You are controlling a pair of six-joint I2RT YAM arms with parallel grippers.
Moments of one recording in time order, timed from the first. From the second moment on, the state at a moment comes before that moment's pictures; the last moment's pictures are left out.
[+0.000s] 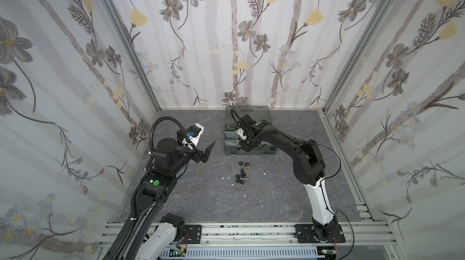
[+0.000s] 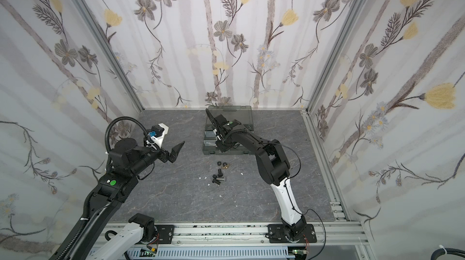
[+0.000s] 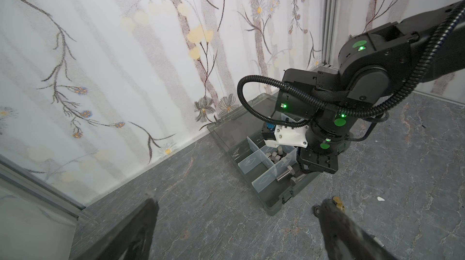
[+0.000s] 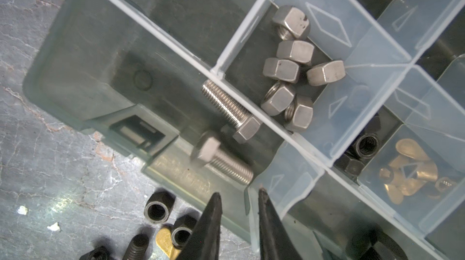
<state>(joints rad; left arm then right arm) -0.30 0.77 0.85 -0.27 0.22 0.26 0.67 2.21 1.89 -0.92 0.02 -0.01</state>
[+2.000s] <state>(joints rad) -0.30 0.77 0.84 -0.26 0.23 0.26 0.95 1.92 1.37 -0.81 0.03 -0.14</state>
